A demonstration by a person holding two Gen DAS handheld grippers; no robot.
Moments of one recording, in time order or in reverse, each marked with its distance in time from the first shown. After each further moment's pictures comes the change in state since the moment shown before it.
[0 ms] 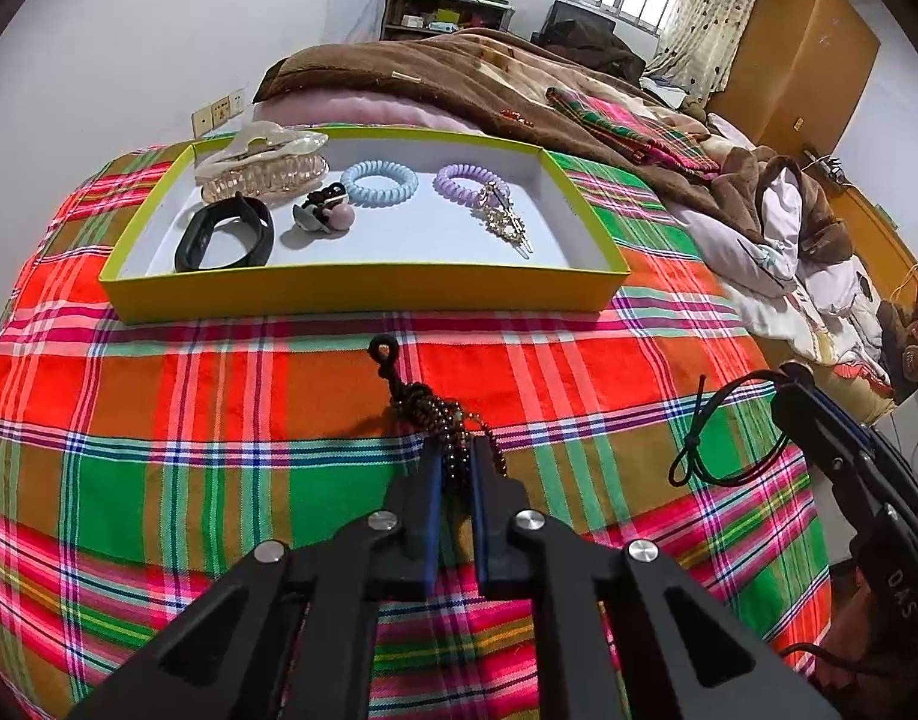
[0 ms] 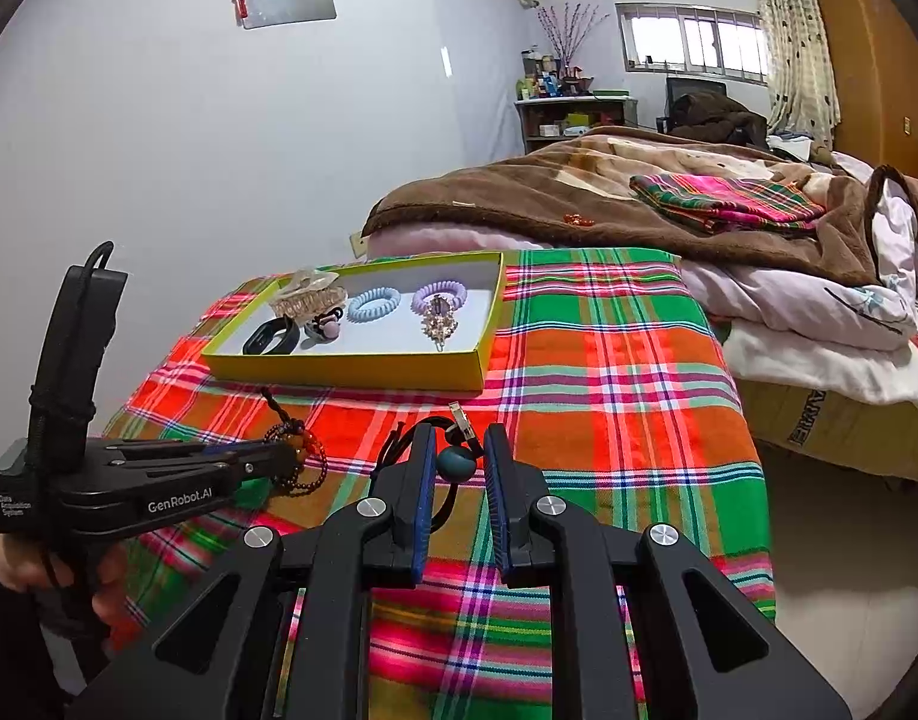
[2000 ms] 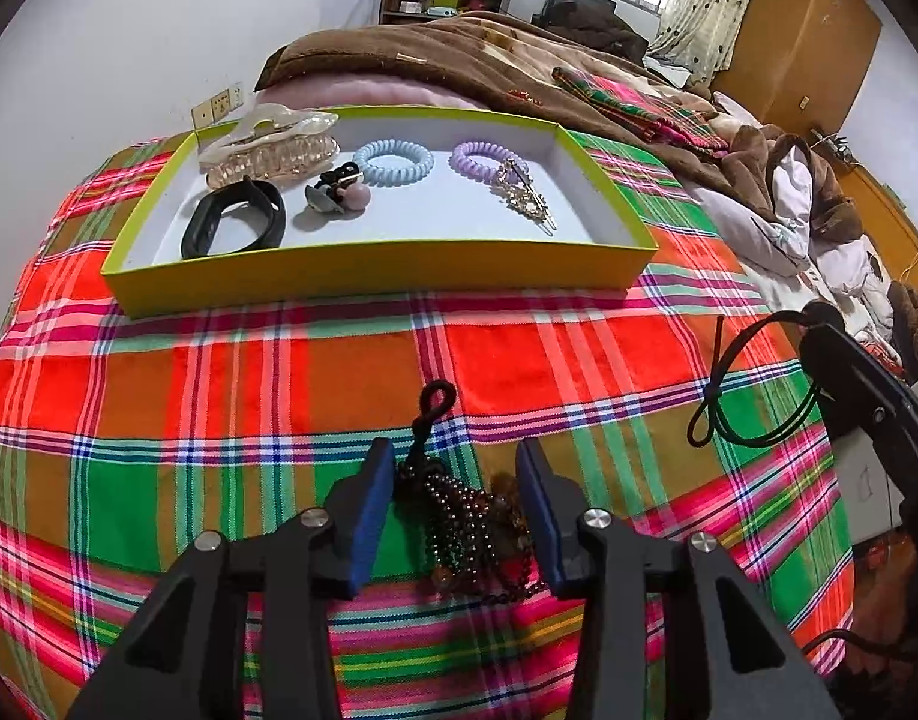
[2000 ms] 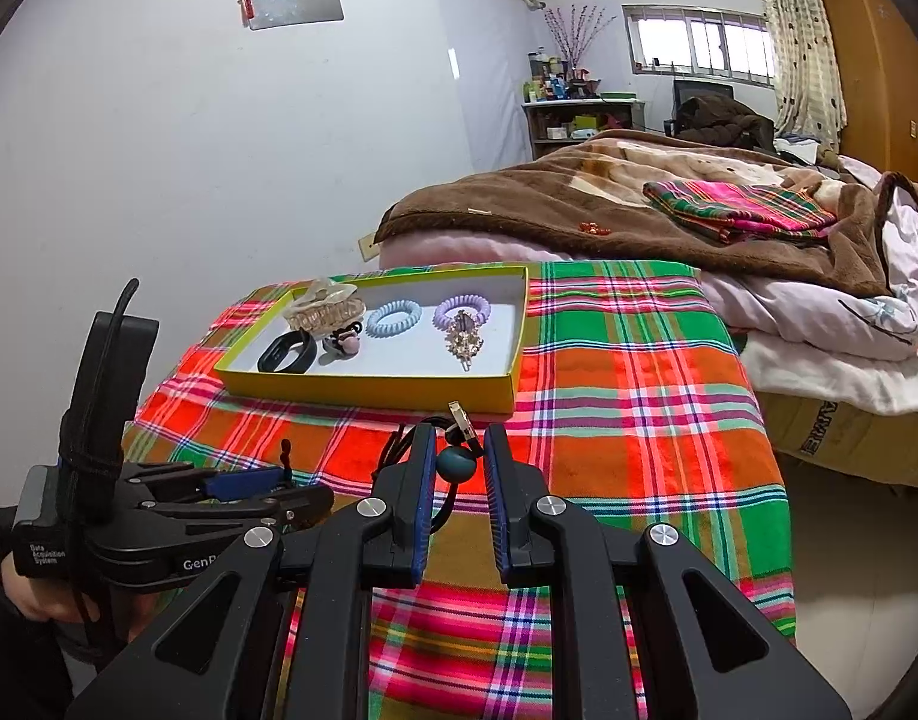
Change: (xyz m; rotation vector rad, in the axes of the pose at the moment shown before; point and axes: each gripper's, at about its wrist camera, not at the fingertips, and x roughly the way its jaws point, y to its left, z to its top) left arm 0.009 0.010 -0.003 0.027 0.042 0.031; right arm 0.009 0.015 0.014 0.000 -0.002 0.011
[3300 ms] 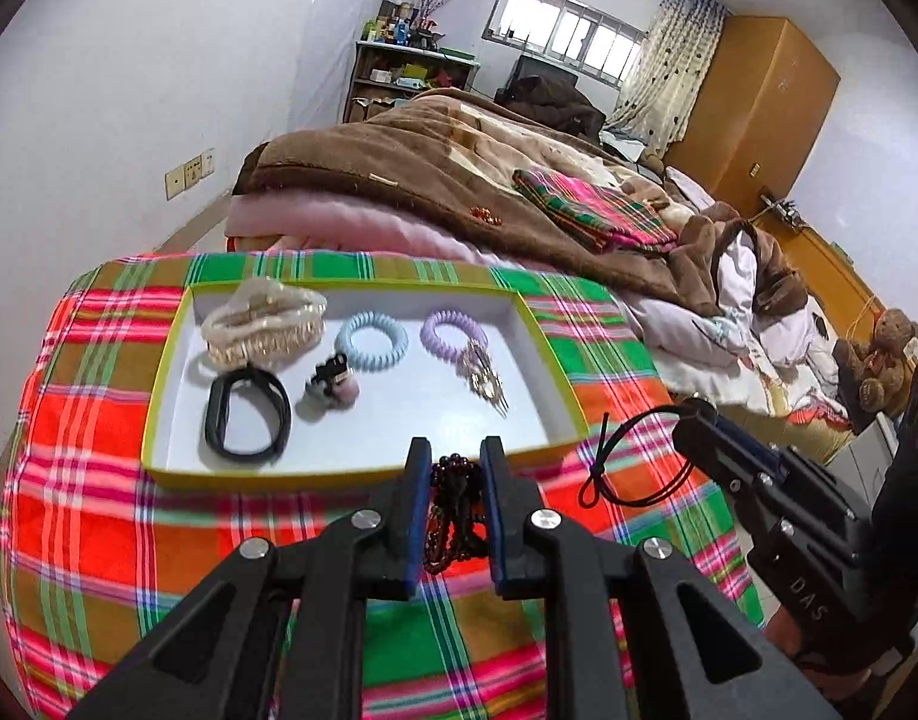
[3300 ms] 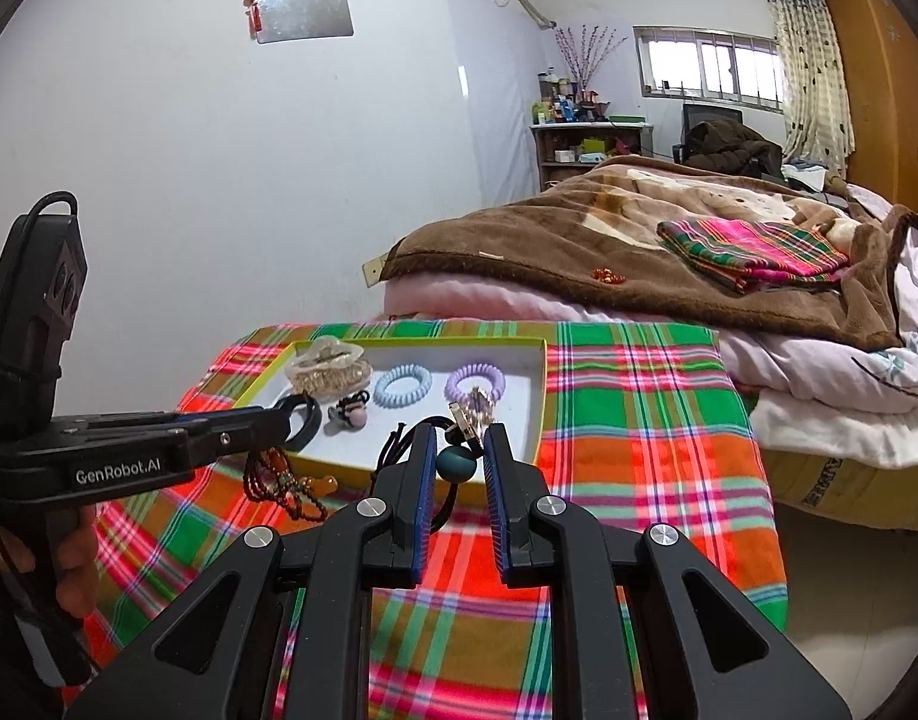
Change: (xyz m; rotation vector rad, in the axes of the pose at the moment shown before) left arm -0.052 0.016 0.076 -0.008 -0.165 -0.137; right arm 0.022 0.012 0.053 -0.022 -0.040 0.002
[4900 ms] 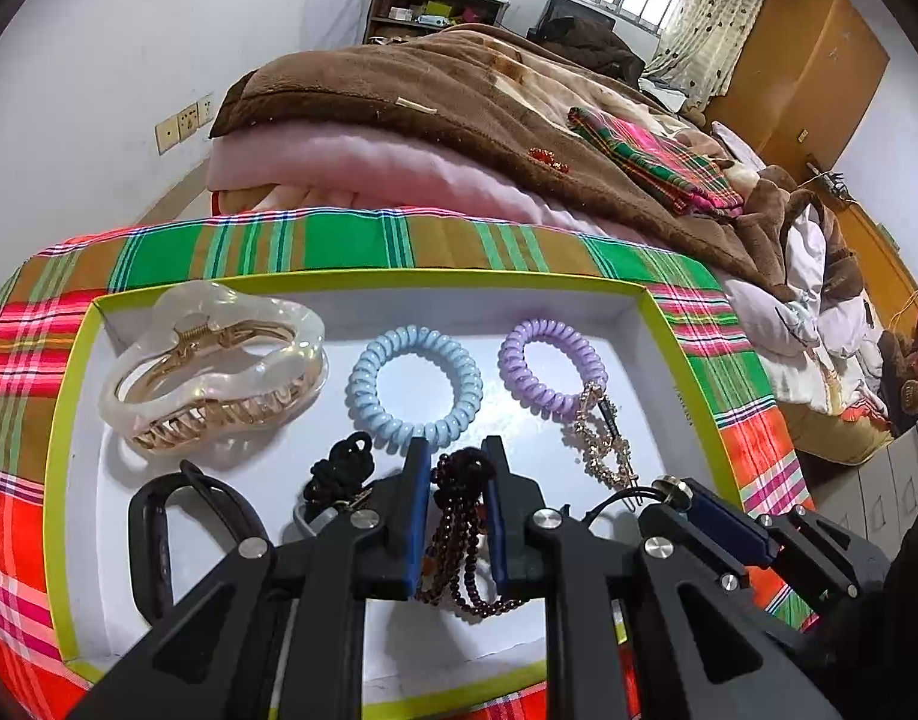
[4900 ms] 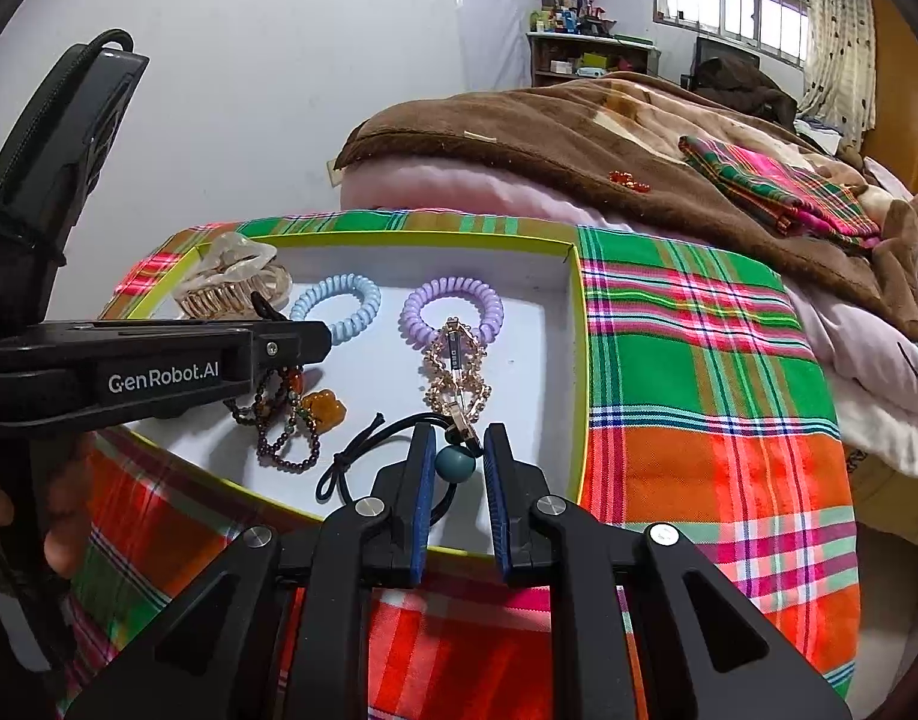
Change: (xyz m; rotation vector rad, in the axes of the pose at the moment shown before) left arm 0.121 0.038 0.039 -0.013 0.157 0.051; right arm 0.119 0.002 -0.011 -0.057 0.241 -0.089
